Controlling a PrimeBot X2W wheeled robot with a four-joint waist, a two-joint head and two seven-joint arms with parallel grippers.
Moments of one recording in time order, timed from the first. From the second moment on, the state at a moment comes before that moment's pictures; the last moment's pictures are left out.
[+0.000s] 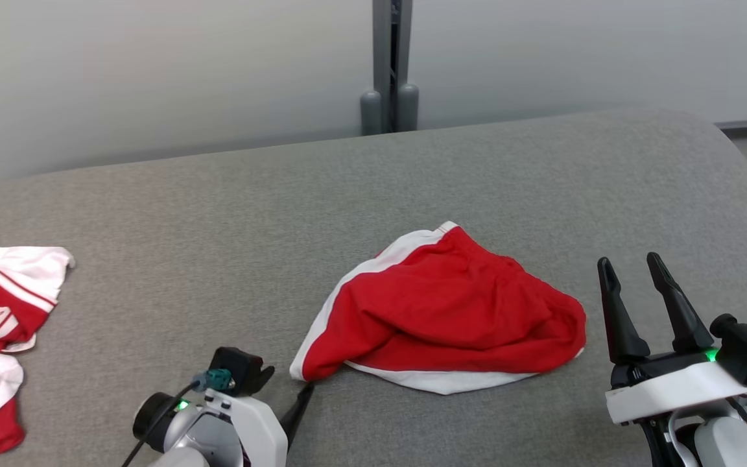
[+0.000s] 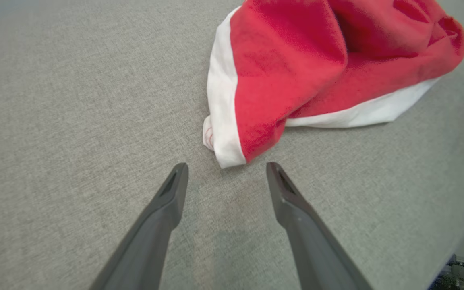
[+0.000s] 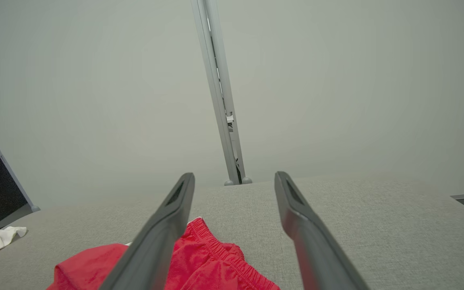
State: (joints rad) left arm -0.21 0.20 -0.49 0.45 -0.39 -0.13 0.17; right arm -0.14 -0.12 0.12 0.18 0.35 0.13 -0.26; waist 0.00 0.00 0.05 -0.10
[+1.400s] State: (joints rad) left arm -0.84 0.56 -0.76 0.46 -0.87 -0.13 0.72; right arm -0.27 -0.07 0.19 0.25 0.38 0.13 -0.26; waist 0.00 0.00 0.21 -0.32
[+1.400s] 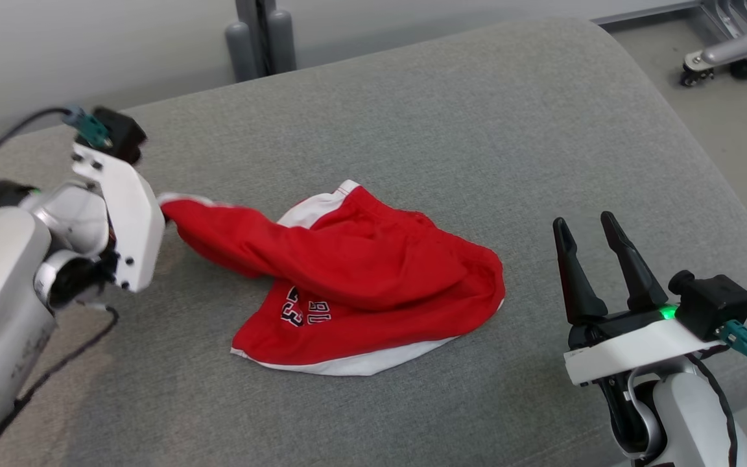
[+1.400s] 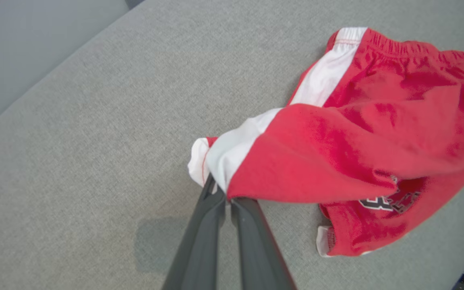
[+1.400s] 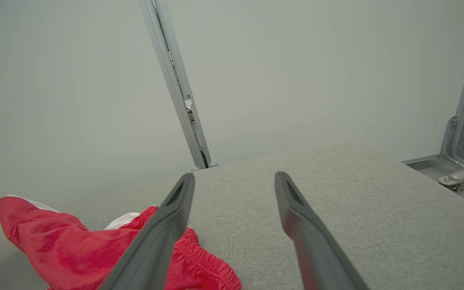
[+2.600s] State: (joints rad) left arm -0.66 0.55 -1.06 0.35 -1.10 -0.01 0.33; right arm -0.23 -0.09 0.17 0.27 0.38 0.13 -0.26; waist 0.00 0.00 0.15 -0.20
